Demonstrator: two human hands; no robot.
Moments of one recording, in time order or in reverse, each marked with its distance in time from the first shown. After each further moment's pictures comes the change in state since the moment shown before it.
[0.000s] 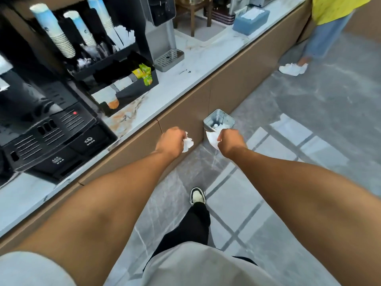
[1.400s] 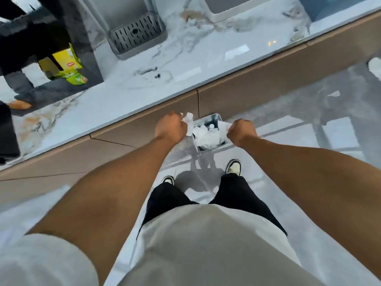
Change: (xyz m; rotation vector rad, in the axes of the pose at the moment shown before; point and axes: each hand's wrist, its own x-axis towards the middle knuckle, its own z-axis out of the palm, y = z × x) left_hand 0.433 0.103 0.100 -0.097 -0.105 -0.633; right_hand 0.519 0.160 -0.063 -0.256 -0.487 -0.182
